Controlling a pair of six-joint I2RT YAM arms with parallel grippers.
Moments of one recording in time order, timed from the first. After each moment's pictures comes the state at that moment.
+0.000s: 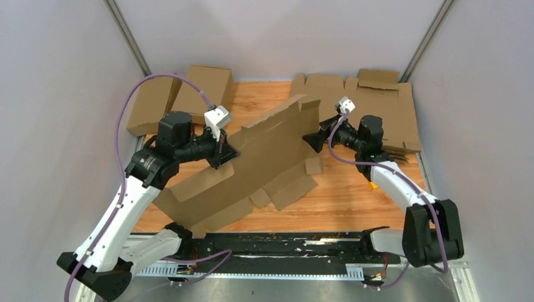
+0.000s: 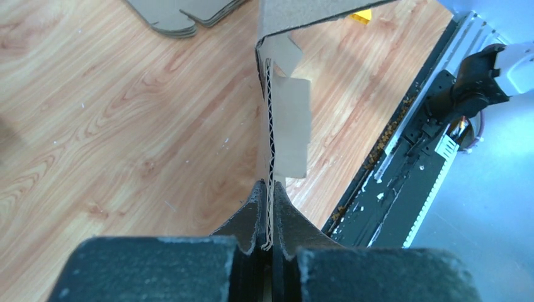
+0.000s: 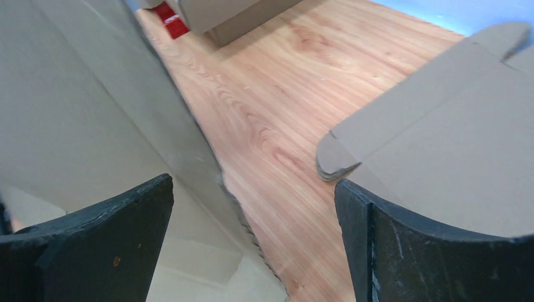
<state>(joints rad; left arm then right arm) -0.48 0.98 1.20 -0.73 0.50 0.00 0.22 1.24 0.70 0.38 -0.63 0.07</state>
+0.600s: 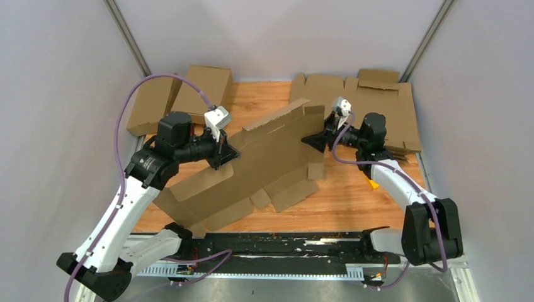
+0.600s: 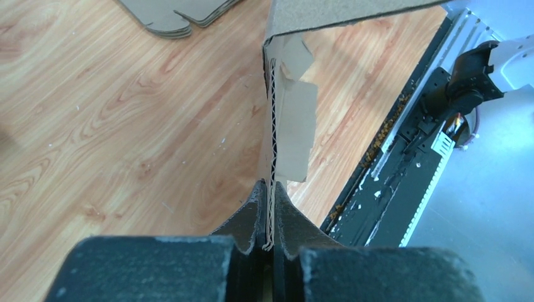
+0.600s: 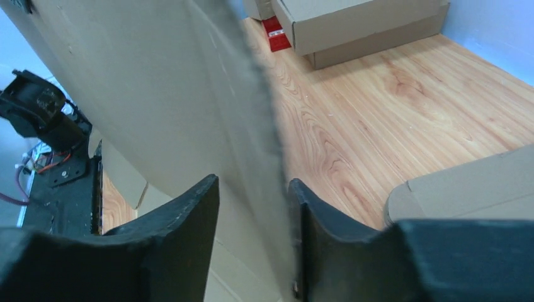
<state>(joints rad) -0.48 0.96 1.20 -0.74 0.53 0.01 0.18 1.30 0.75 0.50 -1.04 0.11</state>
